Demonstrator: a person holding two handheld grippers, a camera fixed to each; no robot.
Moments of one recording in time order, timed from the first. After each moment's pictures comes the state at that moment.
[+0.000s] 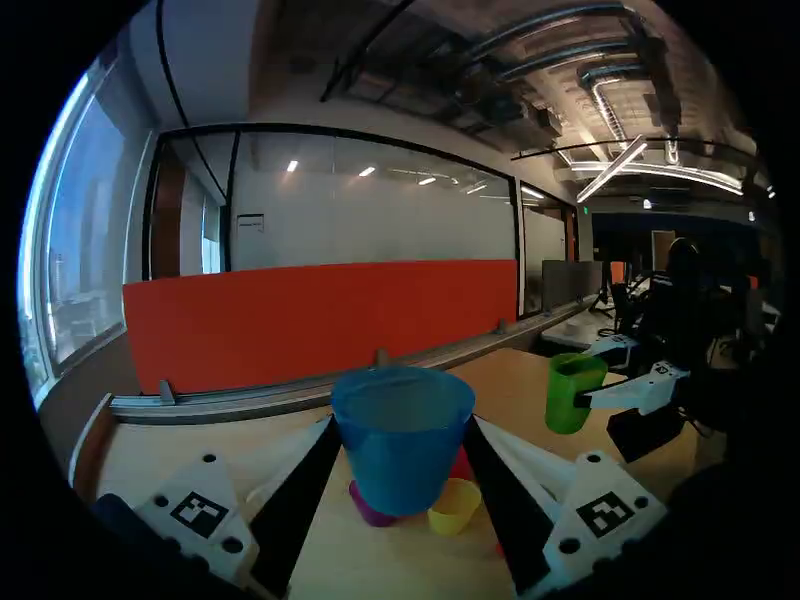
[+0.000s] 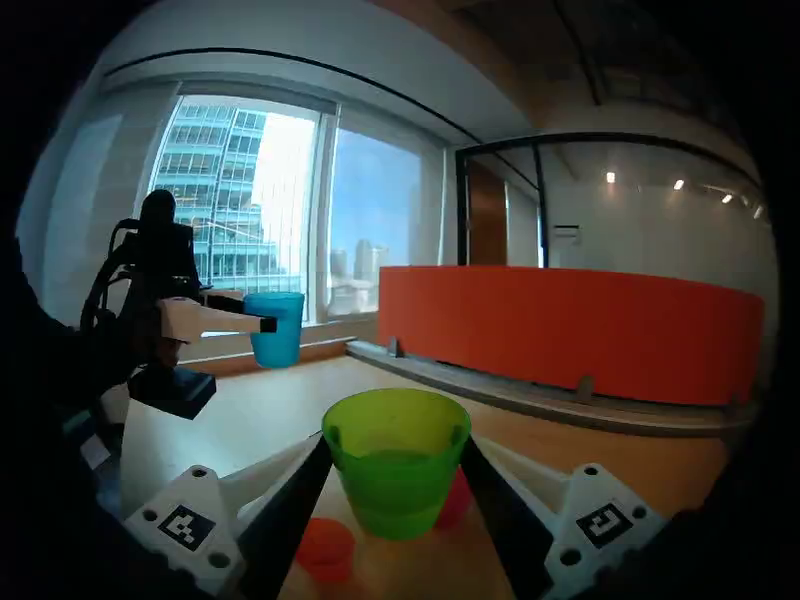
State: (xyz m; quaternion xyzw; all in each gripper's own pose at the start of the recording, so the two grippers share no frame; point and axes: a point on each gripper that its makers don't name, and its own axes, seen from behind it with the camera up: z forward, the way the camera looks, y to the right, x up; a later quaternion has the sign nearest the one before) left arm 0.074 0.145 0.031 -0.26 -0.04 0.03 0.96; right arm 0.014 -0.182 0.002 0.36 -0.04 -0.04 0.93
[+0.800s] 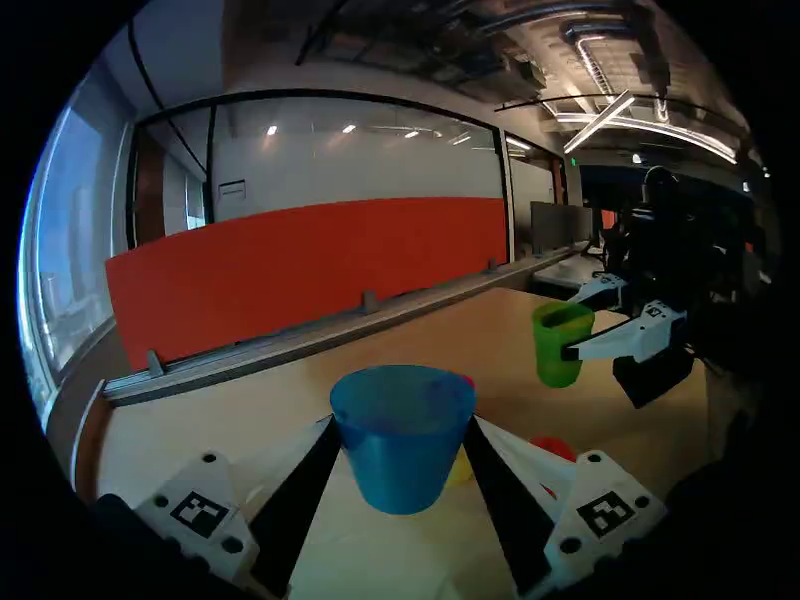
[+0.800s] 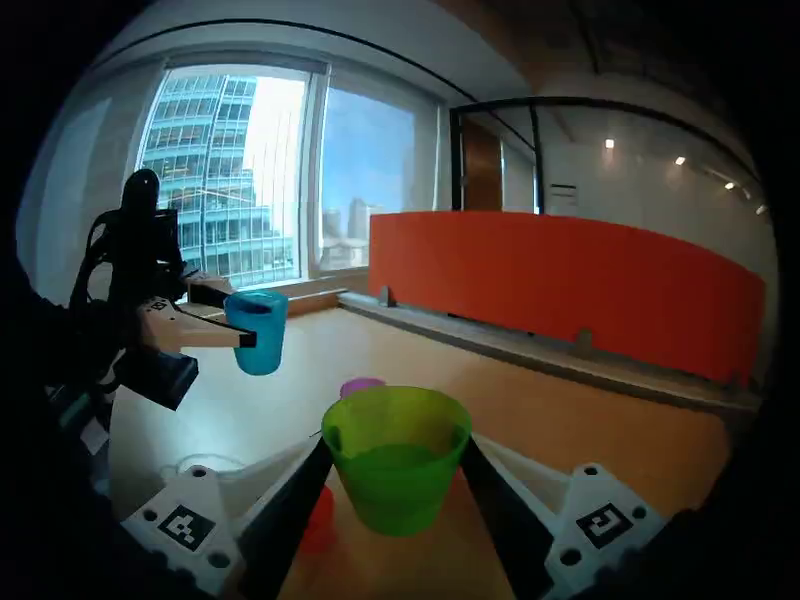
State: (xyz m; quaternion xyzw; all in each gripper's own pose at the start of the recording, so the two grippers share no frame) left arm -0.012 0.154 0.032 -0.28 -0.11 0.08 0.95; right arm -0.048 -0.170 0.010 0.34 -0.11 -0.06 0.93
